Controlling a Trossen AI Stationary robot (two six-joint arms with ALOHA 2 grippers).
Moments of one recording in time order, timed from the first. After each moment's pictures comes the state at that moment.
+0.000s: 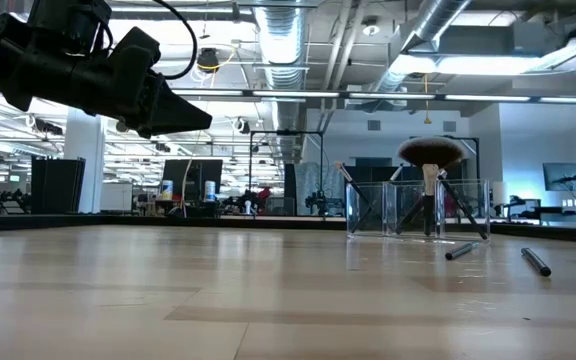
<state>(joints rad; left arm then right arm) -0.06 1.17 0.18 0.83 -0.35 -0.01 0.74 1.32 0.89 -1.02 -0.15 1.62</state>
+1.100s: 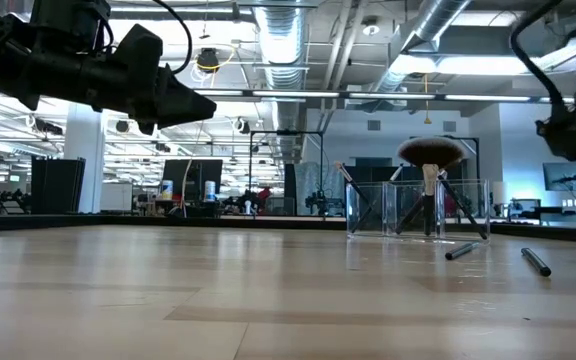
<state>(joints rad) -0.01 1.17 0.18 0.92 -0.37 -0.07 0.64 1.49 0.72 -0.68 -0.06 1.67</state>
